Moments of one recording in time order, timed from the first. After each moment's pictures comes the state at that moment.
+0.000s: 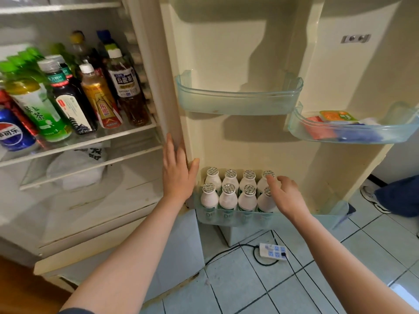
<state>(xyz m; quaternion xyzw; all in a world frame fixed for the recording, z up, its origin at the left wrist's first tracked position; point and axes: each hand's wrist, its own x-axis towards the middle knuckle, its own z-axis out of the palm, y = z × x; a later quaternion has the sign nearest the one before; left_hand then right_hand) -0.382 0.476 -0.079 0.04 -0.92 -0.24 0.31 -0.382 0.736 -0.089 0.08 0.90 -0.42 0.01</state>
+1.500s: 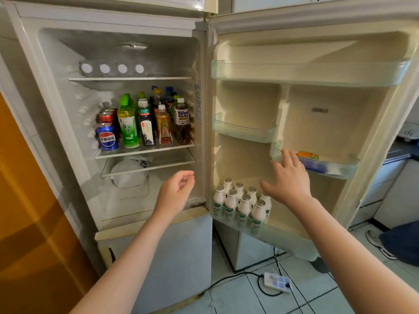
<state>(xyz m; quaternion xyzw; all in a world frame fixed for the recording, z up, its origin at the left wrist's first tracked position) -0.121 0.449 0.022 0.05 -0.84 -0.49 0.23 -0.210 0.712 0.055 -0.12 0.97 -0.03 -0.22</state>
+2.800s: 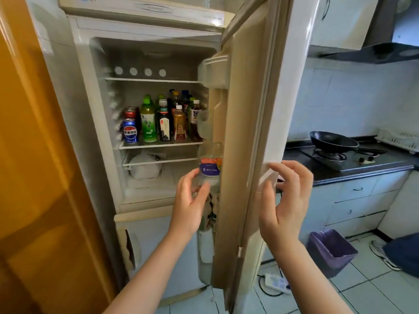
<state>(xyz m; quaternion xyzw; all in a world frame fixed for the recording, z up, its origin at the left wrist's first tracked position) 0.002 0.501 0.017 0.01 -0.74 -0.61 0.30 -0.014 0.668 0.055 -0.25 0.66 -0.50 -0.50</state>
